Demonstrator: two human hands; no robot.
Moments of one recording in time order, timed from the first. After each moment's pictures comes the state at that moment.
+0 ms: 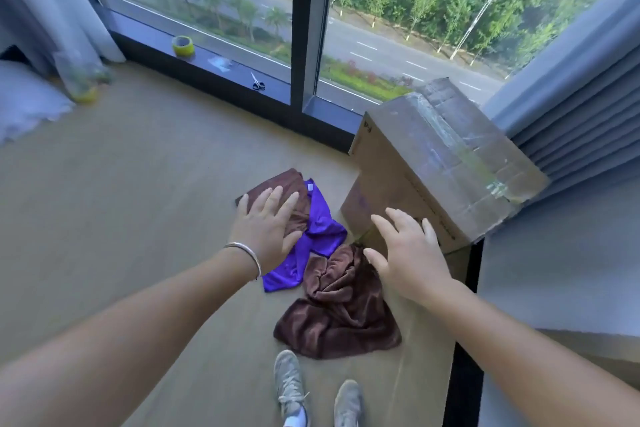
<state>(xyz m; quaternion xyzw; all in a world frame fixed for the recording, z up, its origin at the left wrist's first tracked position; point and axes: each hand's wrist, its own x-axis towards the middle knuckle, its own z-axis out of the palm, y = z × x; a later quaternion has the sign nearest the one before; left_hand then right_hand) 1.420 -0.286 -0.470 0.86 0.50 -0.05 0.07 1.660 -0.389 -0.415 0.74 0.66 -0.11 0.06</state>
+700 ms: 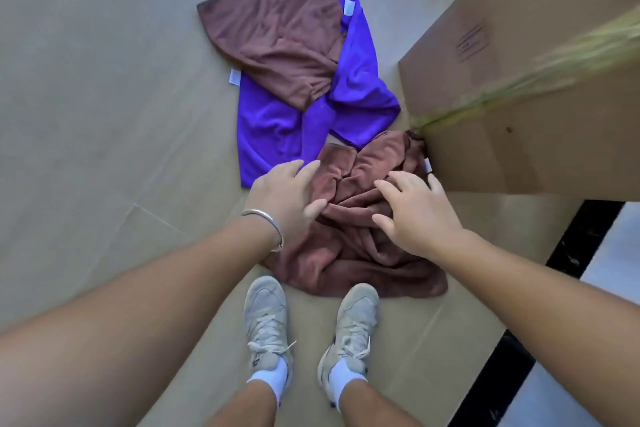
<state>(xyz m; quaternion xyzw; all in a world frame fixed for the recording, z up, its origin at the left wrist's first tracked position) 1.476 -0.330 -0.947 0.77 0.56 -0.09 0.30 1.706 -0.364 -0.916 0.61 0.74 -0.19 0.23</state>
